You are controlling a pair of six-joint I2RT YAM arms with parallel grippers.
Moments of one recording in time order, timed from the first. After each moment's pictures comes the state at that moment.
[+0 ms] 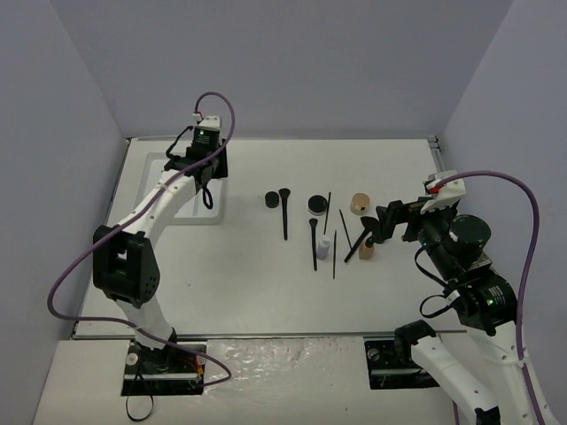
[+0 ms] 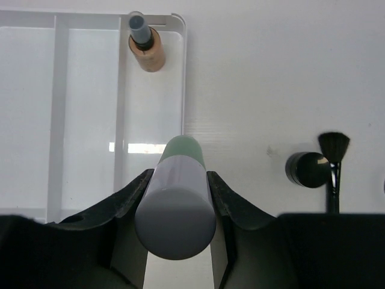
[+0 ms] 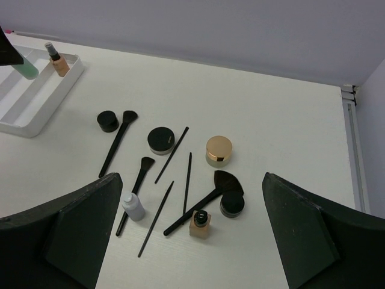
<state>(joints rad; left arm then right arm) -0.33 1.73 1.53 -0.47 -0.22 -0.23 0.33 0.64 1.03 -0.55 0.07 0.03</state>
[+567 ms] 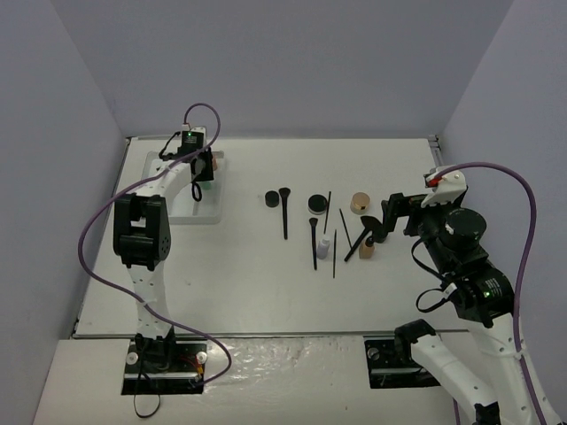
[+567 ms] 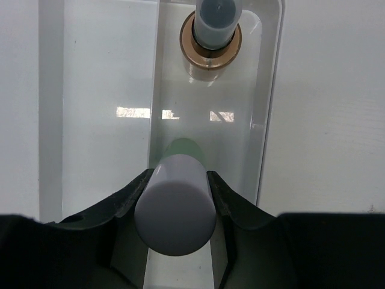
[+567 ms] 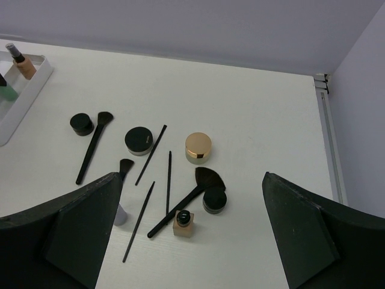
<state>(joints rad) -0.13 2.08 1.67 -0.40 -0.10 -0.18 0.33 0.67 1.04 -0.56 0.17 0.02</state>
